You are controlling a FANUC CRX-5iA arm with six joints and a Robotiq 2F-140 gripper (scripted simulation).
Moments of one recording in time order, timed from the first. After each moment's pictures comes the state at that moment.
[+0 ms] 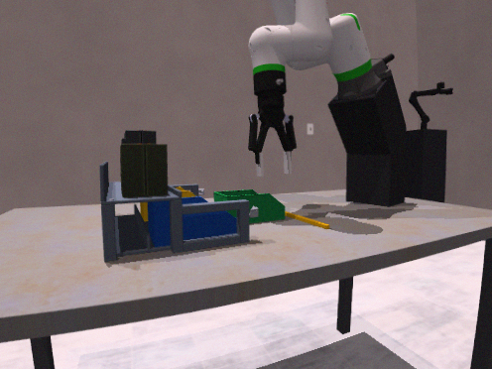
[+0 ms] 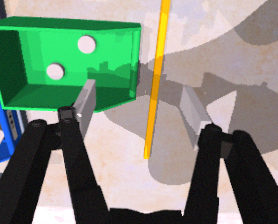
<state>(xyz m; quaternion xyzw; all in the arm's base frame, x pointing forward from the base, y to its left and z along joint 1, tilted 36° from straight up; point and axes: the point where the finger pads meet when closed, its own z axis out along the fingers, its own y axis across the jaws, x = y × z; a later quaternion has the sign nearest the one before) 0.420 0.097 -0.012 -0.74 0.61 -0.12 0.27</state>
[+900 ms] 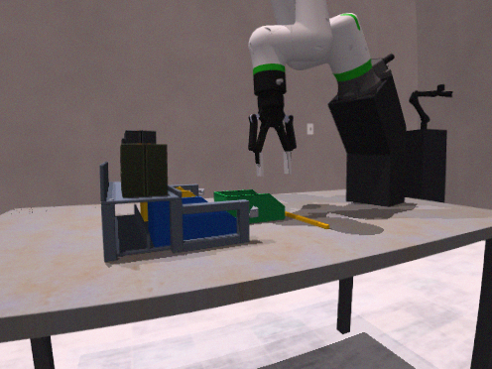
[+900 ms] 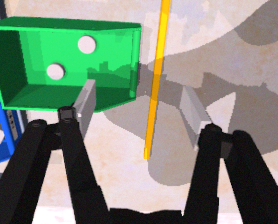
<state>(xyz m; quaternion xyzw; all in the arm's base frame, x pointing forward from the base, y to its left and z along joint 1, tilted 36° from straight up) 0.421 0.096 -0.011 -0.74 0.61 -0.12 0.27</state>
